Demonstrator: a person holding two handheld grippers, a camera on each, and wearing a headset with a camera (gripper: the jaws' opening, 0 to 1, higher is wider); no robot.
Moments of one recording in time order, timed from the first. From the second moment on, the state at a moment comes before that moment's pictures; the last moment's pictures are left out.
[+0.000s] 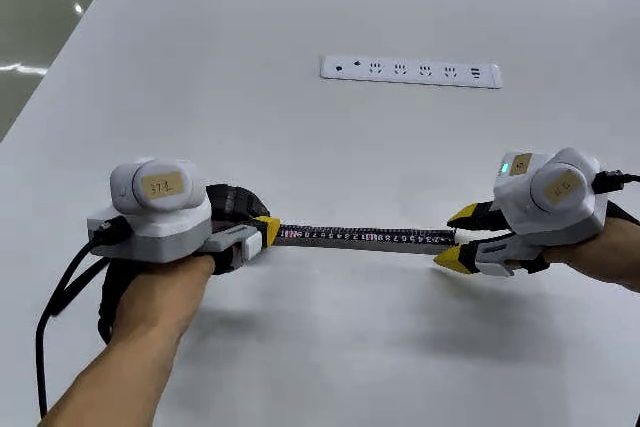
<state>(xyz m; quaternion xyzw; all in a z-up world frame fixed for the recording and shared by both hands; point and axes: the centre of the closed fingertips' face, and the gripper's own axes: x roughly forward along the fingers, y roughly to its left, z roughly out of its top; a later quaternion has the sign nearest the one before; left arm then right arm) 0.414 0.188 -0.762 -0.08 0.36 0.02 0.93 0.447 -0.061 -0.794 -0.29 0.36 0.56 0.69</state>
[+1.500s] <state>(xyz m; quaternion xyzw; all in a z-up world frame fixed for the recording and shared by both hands) 0.427 0.189 -0.775 -0.08 0.38 0.05 0.92 0.453 -0.064 -0.804 -0.31 0.36 0.58 0.67</state>
